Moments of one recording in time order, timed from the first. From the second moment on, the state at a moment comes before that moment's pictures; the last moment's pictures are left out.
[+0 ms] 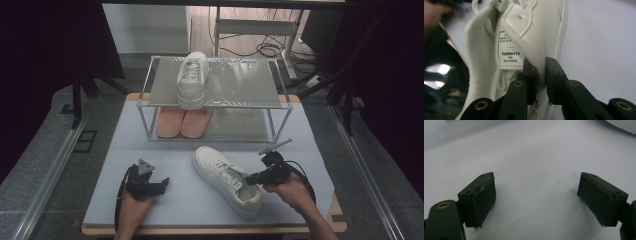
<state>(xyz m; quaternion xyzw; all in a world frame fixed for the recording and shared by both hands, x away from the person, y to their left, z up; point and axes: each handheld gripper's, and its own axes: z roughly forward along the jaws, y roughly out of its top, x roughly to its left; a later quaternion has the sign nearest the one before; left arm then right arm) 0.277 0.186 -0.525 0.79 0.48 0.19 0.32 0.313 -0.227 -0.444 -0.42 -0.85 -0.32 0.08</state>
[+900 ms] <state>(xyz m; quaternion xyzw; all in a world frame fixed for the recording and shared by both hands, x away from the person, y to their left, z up) 0.277 0.185 -0.525 0.79 0.48 0.19 0.32 0.310 -0.266 -0.441 -0.47 -0.72 -0.46 0.21</state>
